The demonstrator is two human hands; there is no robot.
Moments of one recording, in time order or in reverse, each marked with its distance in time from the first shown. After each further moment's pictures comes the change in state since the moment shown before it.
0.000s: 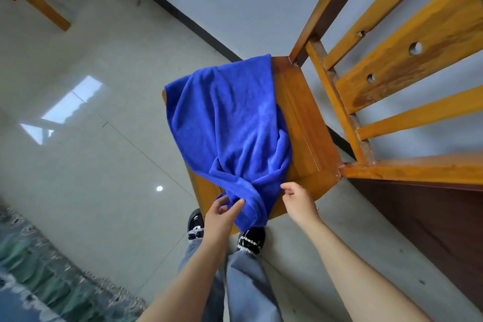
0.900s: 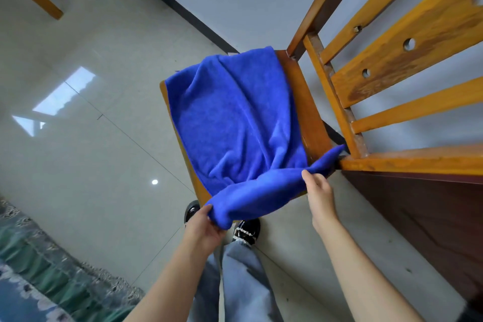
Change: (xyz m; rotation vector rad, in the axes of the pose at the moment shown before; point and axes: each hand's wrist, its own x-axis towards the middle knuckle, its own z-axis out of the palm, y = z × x) left_hand -0.010 0.004 -0.028 -0.591 0.021 -0.406; right_hand -0.019 0.005 -0.026 0.586 0.301 0.108
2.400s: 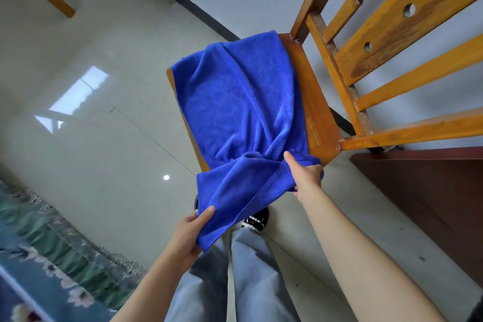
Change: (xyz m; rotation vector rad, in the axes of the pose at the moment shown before) left_hand -0.035 -0.009 -0.065 0.490 -0.137 0.171; right_hand -0.002 0.011 0.030 -0.017 0.019 0.321
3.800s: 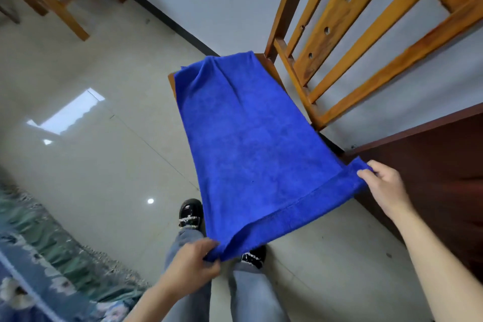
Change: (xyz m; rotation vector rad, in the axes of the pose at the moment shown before) left_hand -0.088 -0.124 -0.024 1.137 -0.062 0.816; right_hand -0.060 0.035 -0.243 -0.211 -0.107 -0.818
